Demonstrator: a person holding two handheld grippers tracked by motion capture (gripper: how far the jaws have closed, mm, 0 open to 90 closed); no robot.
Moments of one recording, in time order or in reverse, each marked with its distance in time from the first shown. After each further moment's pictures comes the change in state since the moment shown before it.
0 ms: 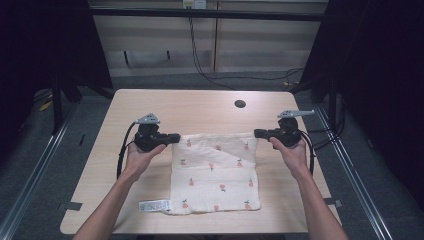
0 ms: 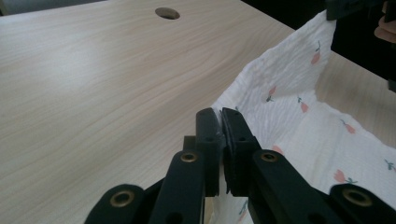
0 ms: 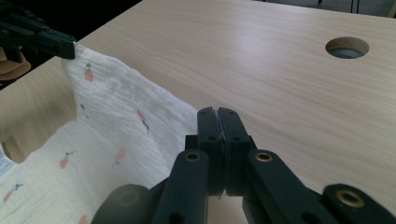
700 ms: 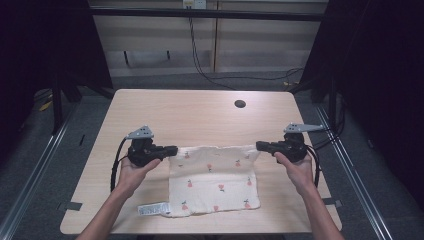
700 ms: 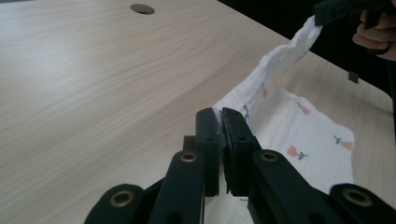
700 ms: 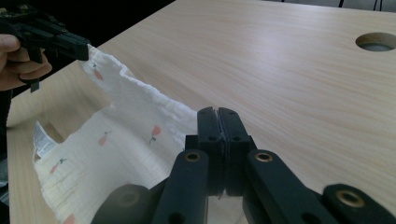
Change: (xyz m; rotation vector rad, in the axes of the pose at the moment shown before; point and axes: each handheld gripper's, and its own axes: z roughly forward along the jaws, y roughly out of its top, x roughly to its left) left arm -0.031 -0.026 -0.025 -0.016 -0.051 0.006; right arm 0.029 -0.029 -0.026 -0.028 0.056 -0.021
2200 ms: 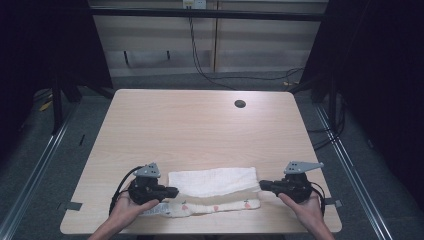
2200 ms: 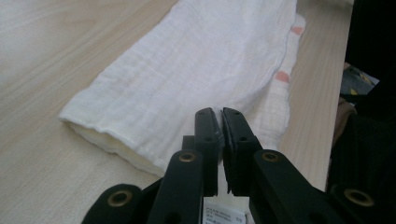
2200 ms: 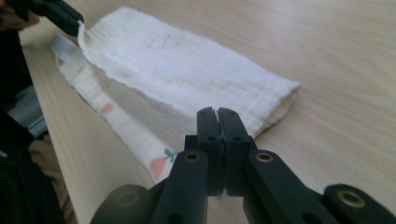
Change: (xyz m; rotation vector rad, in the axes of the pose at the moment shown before) left arm -0.051 -0.063 -0.009 0.219 -0.109 0.042; right arm 0.045 -0.080 -0.023 0.140 0.019 -0.026
